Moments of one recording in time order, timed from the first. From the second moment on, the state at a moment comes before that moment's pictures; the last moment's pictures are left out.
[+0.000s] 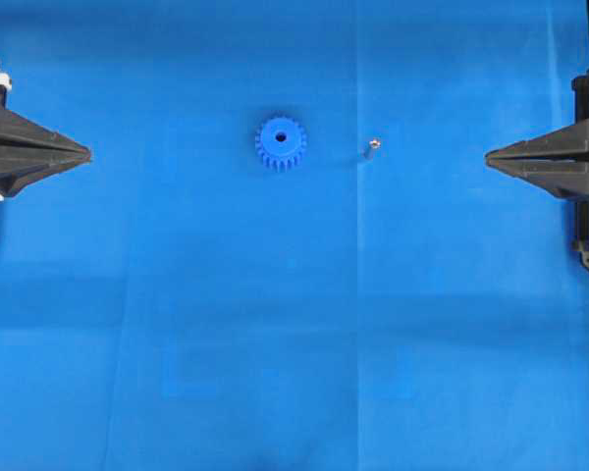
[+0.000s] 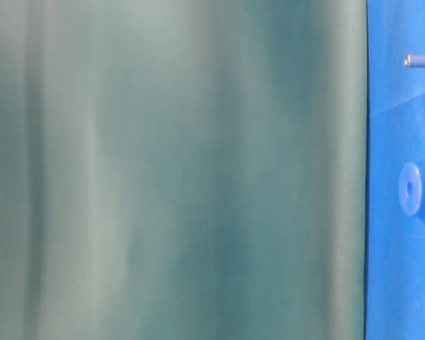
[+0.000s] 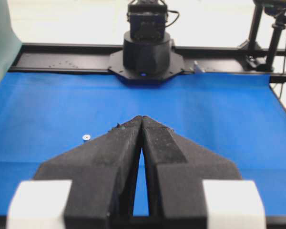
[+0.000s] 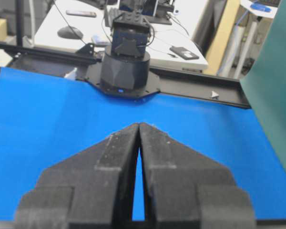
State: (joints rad) left arm 0.00 -0.97 1.18 0.00 -0.29 0.00; right arm 0.00 -0.96 1.17 0.00 -0.29 0.00
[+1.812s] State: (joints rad) left arm 0.00 -0.97 1.20 0.00 -0.27 -0.02; right arm -0.21 0.03 1.11 0.17 -0.73 -0.01
